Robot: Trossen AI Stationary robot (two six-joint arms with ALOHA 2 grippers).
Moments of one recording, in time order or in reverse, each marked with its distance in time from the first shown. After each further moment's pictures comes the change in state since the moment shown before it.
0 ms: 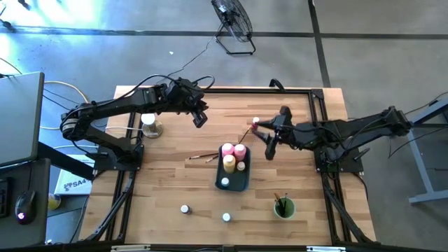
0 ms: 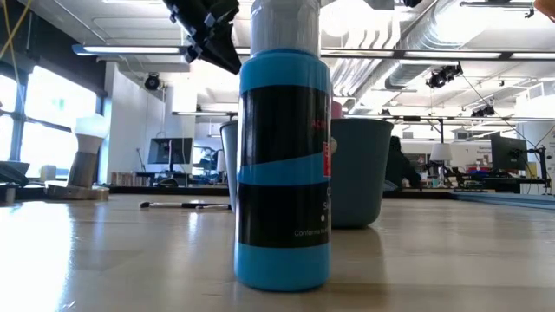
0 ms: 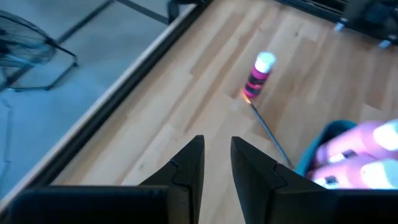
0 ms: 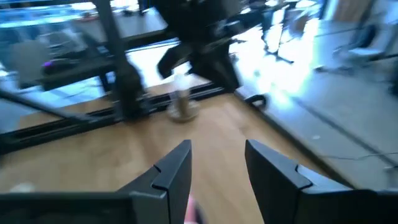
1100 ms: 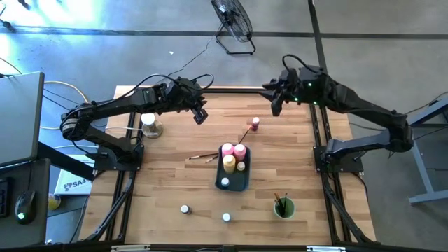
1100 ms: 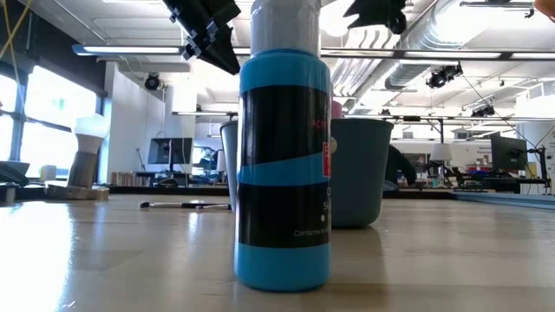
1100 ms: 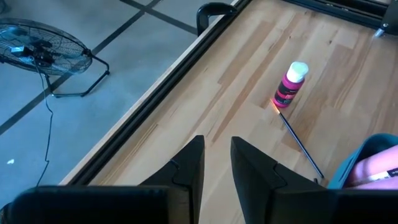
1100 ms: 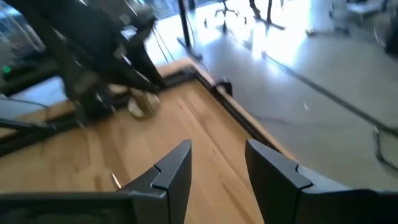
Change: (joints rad) left arm 0.000 0.000 0.000 0.018 -0.120 0.027; right arm -0.644 0.011 0.191 -0.226 -0.595 -0.117
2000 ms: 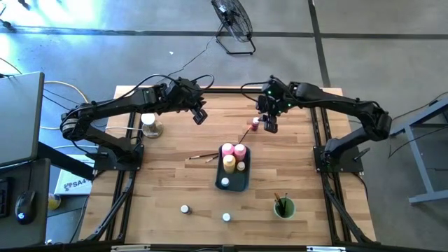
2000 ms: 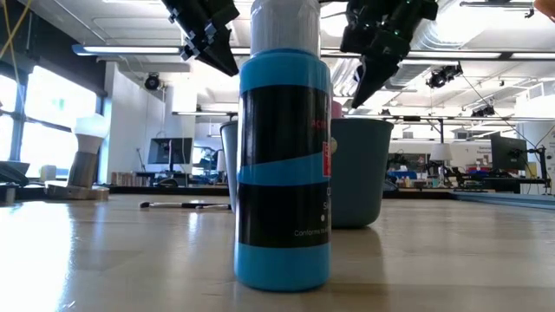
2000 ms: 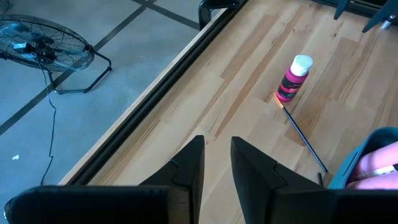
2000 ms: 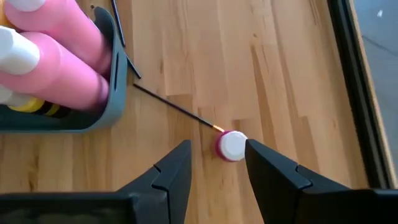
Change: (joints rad) left arm 0.000 0.000 0.000 -0.022 -0.005 0.003; right arm -0.038 0.301 -0.001 -0.363 -0.156 -0.451
